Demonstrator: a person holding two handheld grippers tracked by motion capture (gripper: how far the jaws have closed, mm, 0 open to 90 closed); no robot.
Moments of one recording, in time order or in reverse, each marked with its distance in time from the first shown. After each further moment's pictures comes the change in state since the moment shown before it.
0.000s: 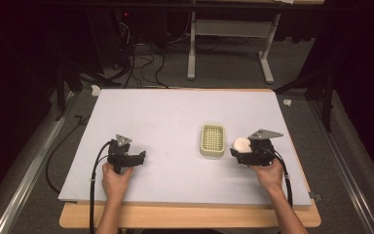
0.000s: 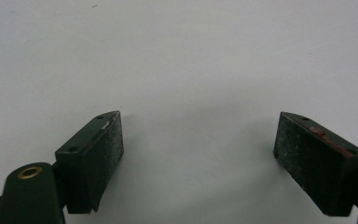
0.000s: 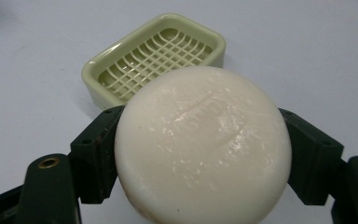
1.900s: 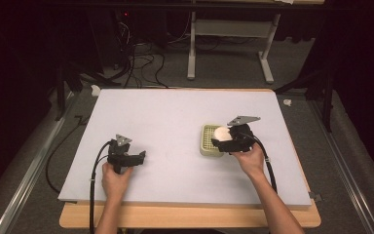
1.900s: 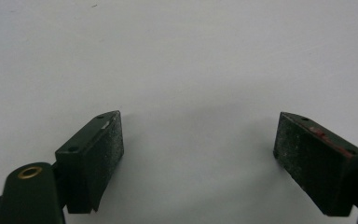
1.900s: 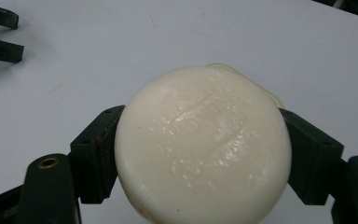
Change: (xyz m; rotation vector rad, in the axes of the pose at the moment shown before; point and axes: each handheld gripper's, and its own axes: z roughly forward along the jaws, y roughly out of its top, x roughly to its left) left arm 0.001 0.000 0.000 -0.002 -0.004 -0.003; right arm 0.022 0.052 0.038 0.018 0.102 -0.035
